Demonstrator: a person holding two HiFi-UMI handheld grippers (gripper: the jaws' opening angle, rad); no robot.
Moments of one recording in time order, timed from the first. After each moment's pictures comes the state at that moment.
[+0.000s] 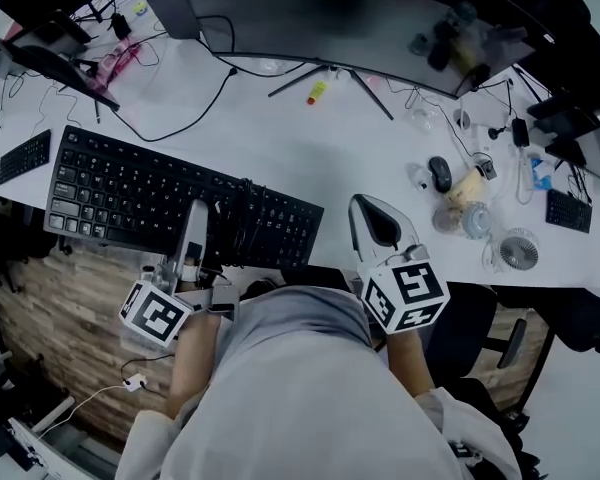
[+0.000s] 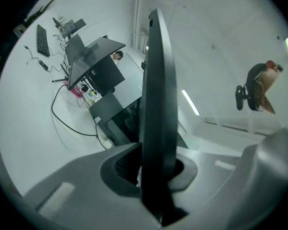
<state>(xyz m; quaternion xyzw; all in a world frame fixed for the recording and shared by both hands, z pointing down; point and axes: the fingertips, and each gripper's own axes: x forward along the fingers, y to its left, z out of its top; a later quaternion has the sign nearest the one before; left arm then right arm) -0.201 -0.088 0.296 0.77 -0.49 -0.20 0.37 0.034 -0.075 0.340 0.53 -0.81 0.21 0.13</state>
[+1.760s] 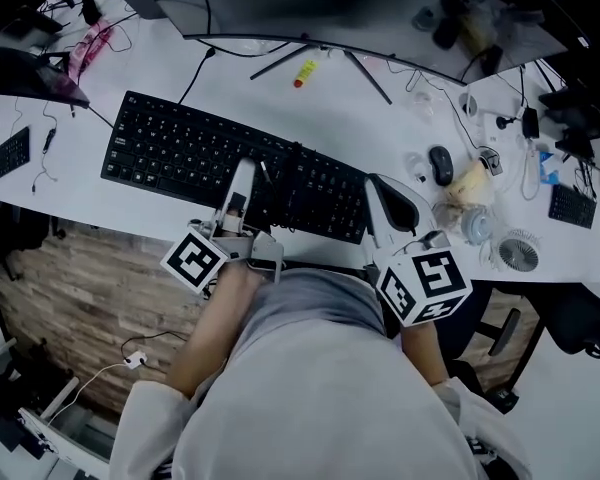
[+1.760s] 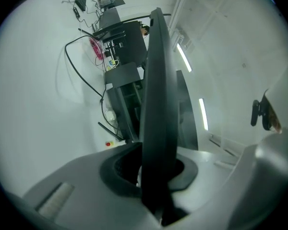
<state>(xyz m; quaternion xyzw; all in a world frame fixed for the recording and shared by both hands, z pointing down) -0.097 -0.174 0.389 0.69 -0.43 -0.27 0.51 0.081 -0.130 0.360 0.52 -0.81 0.23 0.15</state>
